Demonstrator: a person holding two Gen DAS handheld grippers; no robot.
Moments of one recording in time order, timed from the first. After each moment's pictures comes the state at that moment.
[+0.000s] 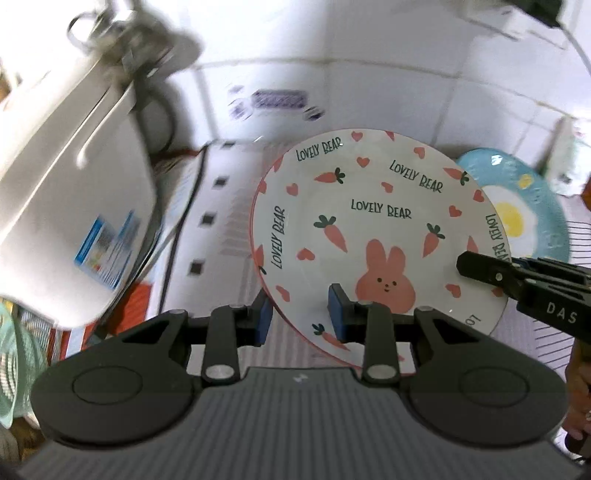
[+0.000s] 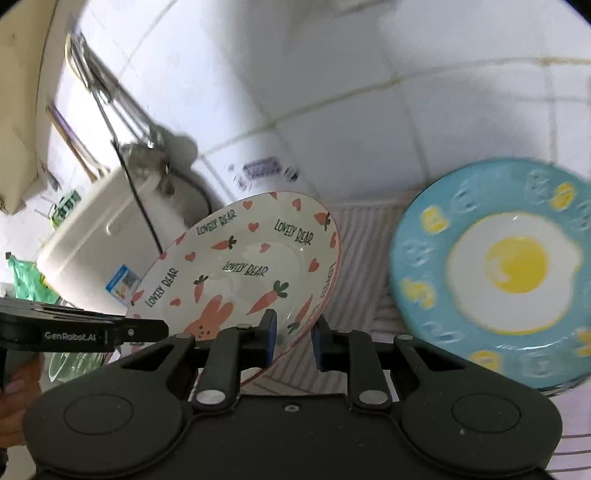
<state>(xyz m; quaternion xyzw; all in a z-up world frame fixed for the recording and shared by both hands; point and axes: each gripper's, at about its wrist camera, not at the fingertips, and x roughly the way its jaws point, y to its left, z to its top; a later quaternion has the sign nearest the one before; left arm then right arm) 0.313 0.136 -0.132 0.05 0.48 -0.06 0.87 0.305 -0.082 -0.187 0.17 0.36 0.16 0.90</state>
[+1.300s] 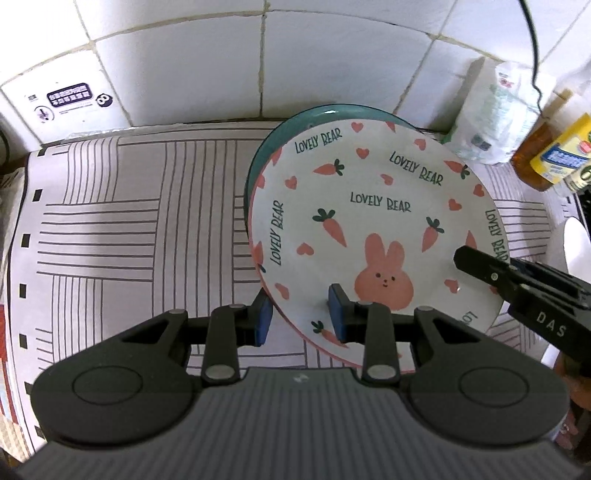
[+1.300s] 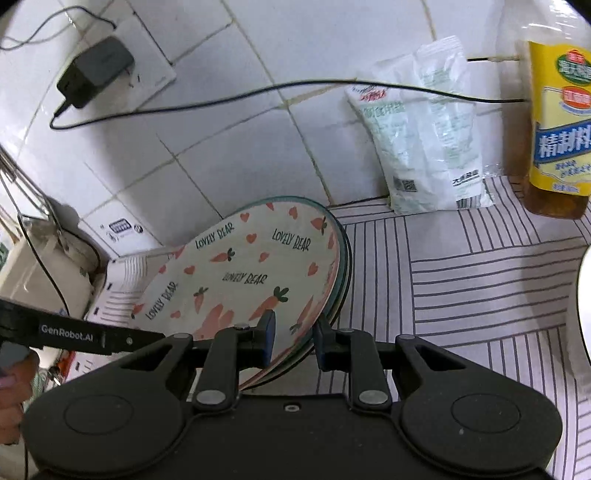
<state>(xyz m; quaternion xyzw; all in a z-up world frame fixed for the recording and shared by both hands) 0.362 -0.029 -0.163 0.04 0.58 -0.14 0.80 0.278 -0.252 -0.183 0.20 0.39 0.05 0.90</state>
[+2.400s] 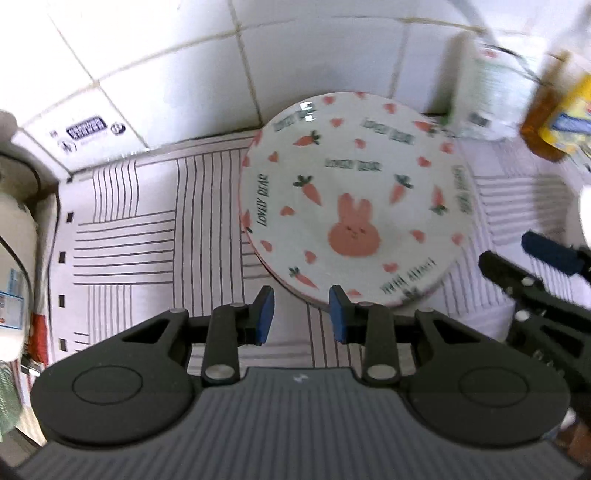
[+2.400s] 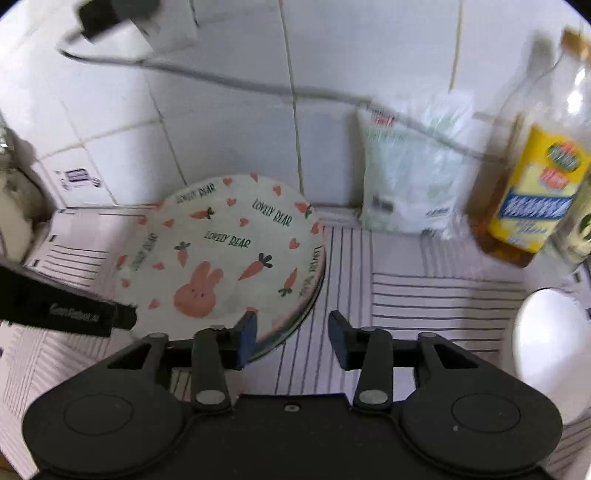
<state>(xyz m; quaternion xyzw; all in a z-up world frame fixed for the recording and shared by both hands) 0.333 -0.061 -0.139 0.12 0.57 -0.12 0.81 0.271 -0.213 -0.150 0.05 0.43 -0.03 0.90</state>
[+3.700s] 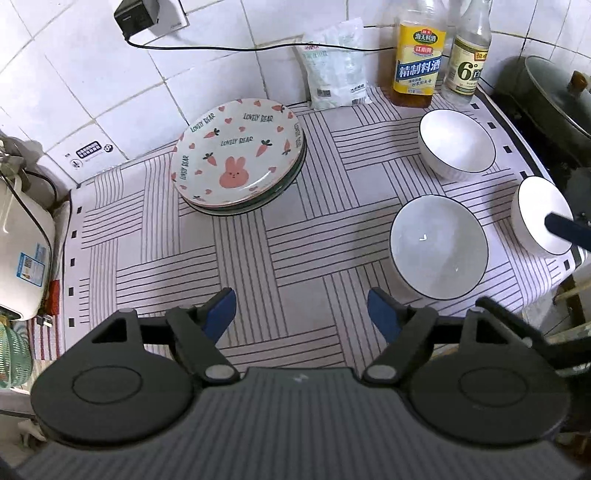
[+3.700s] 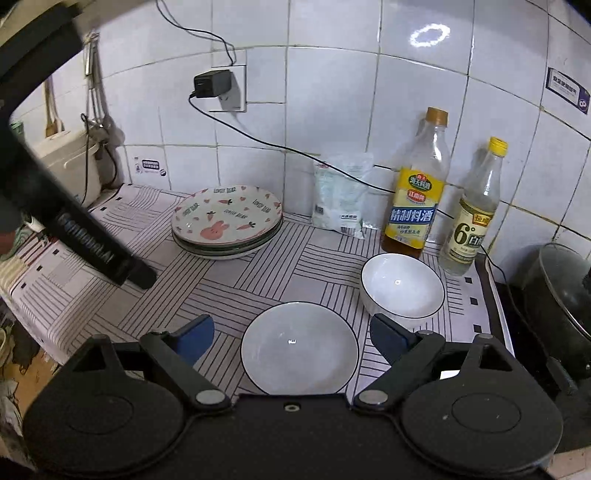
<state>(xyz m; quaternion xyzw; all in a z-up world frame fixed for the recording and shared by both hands) 0.142 -0.137 -0.062 0.17 0.52 -0.16 0.82 0.035 -0.271 -0.083 -0.04 0.34 0.02 0.94</state>
